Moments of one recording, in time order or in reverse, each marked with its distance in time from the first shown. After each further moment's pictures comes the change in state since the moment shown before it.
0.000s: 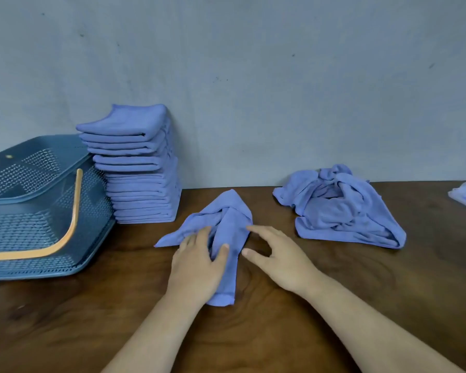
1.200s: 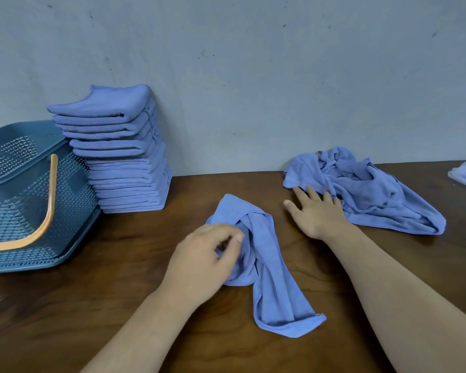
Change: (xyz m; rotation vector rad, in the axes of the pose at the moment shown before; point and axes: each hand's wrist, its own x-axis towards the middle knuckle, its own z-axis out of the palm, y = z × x) left_hand -0.024 0.026 -0.006 -0.139 0.004 0.415; right_hand 0.053 0.105 -0.065 -0.564 -0.002 0.454
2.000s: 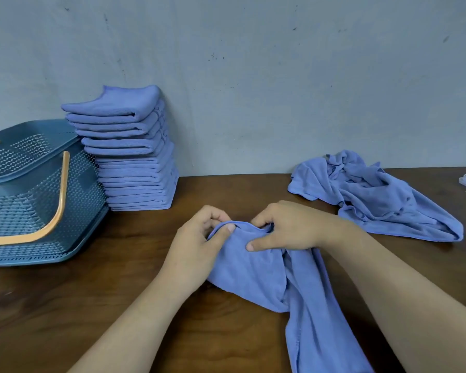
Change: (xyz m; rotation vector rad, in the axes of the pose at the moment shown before) left_hand 0.014 -0.019 -0.005 -0.437 0.034 -0.254; right_hand -0.074 -0.087 -0.062 0.258 -0.301 -0.786
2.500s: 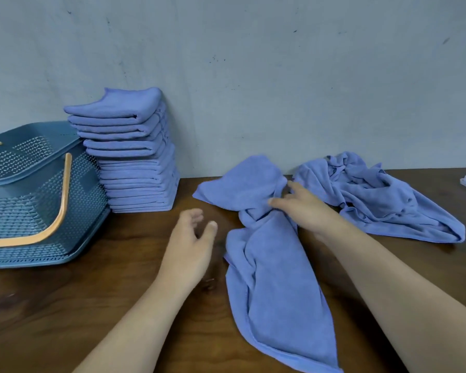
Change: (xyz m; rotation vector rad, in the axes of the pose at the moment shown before) left_hand 0.008 -0.023 -0.005 0.147 0.205 -0.190; right_hand 0.015 0.040 0.002 0.631 0.520 0.436
